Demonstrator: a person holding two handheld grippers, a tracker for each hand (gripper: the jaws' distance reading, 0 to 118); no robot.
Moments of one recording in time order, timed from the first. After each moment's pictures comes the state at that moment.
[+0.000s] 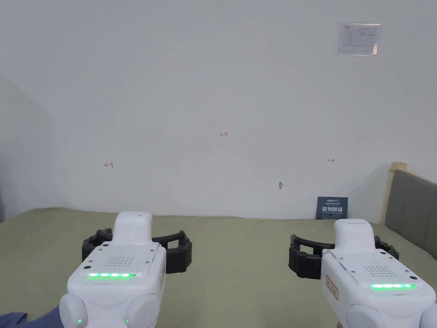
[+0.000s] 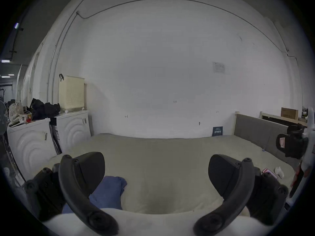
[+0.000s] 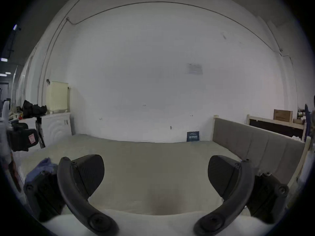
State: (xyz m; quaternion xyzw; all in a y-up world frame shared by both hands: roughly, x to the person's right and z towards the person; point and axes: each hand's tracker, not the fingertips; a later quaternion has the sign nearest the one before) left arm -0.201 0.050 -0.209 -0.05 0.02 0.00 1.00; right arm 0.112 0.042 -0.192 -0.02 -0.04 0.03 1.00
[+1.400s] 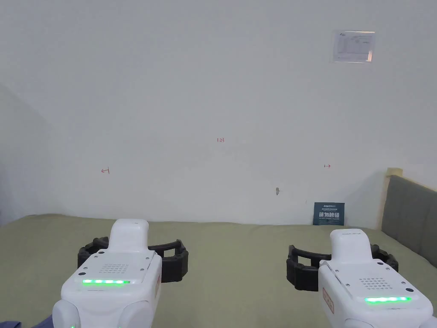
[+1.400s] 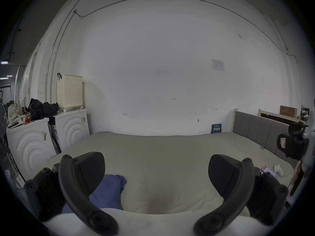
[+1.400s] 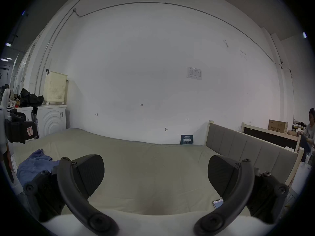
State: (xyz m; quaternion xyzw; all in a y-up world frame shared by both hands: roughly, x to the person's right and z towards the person) left arm -0.202 0.049 -0.210 -0.06 0.01 -0.01 1.00; right arm 0.112 0.040 -0.186 -0.02 -0.05 0.05 1.00
